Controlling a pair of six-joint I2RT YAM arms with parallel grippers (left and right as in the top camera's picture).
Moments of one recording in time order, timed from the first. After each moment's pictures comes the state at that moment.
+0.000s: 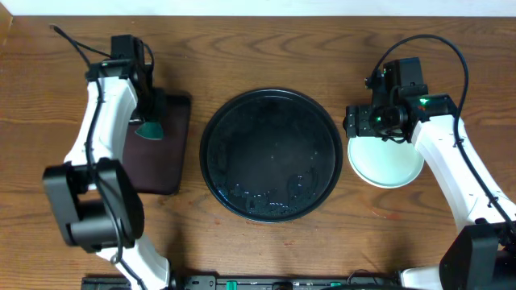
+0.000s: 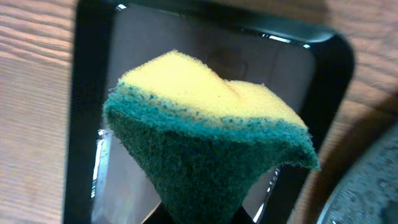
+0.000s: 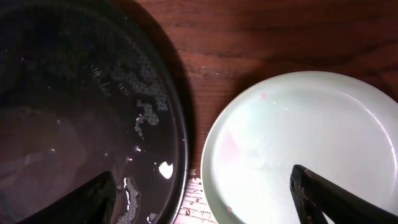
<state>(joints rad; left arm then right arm) 0.10 1.89 1.51 -0.98 -0.09 -0.04 0.14 1.60 1.24 -0.83 -0.13 0.15</state>
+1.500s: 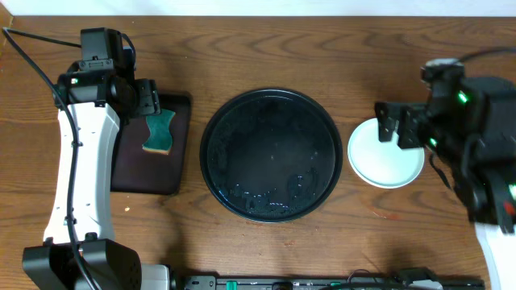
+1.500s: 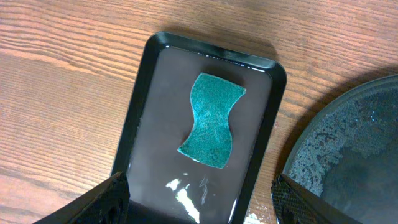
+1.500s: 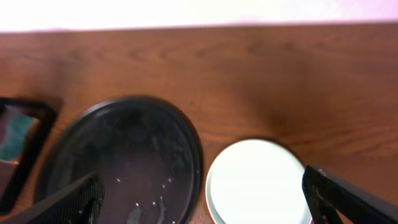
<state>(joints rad) 0.10 1.58 1.53 -1.07 -0.09 -0.07 0.12 1.08 1.36 -0.93 -0.10 0.11</state>
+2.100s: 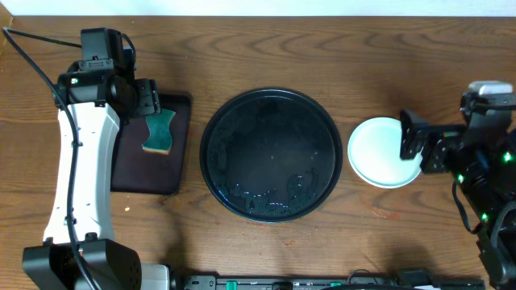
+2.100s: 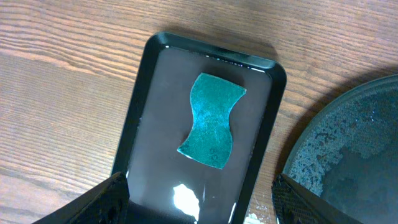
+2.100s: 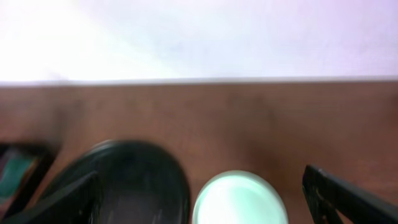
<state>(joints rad) 0.10 1.58 1.53 -1.07 -0.09 -0.07 0.11 0.88 1.34 -0.86 -0.02 0.10</state>
